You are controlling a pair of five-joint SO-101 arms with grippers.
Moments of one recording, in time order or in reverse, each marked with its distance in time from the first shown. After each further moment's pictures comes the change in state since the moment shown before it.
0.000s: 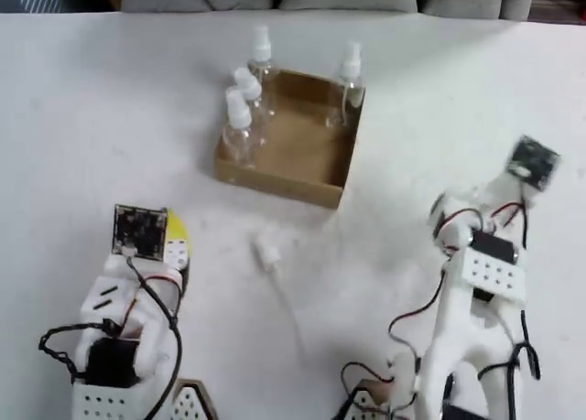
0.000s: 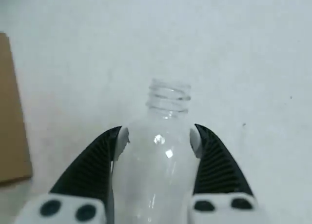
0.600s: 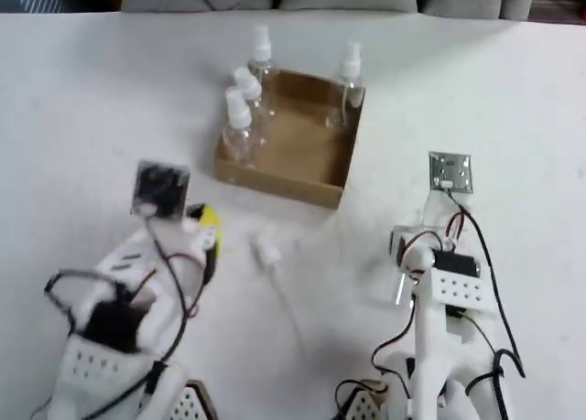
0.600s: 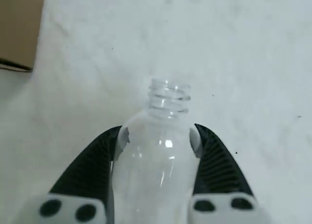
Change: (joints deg) left arm 13.4 29.6 -22.5 2.9 10.5; right arm -9.1 -4.0 11.3 -2.1 14.1
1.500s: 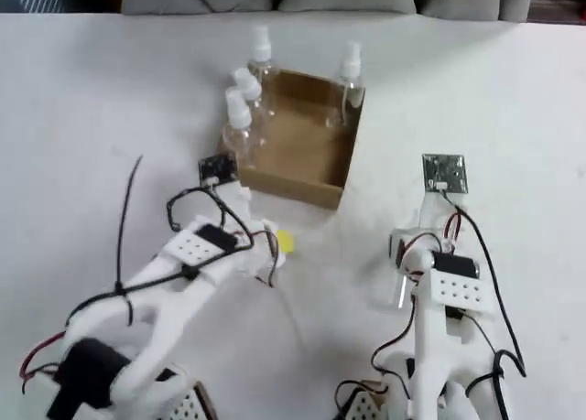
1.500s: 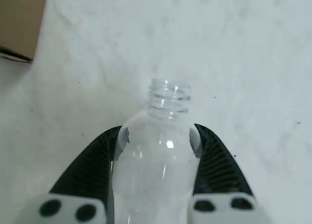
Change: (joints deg) left arm 11.5 59.6 -10.3 -16.4 38.9; right arm 0.1 0.0 0.9 -0.4 3.3
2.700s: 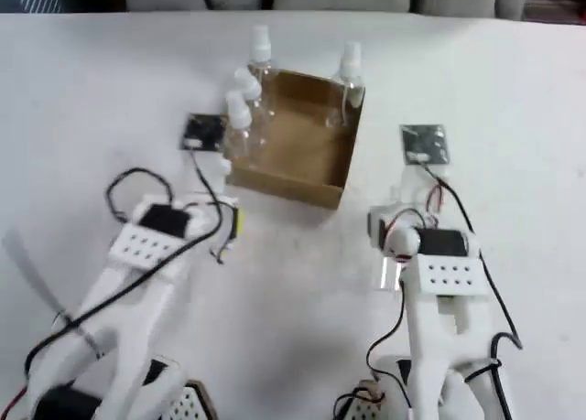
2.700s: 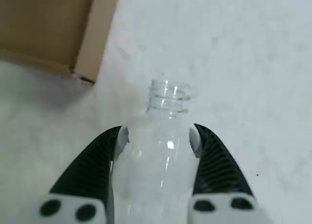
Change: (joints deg) left arm -12.3 -14.2 -6.7 12.5 -32.4; right arm -11.0 0.0 -15.3 15.5 -4.9
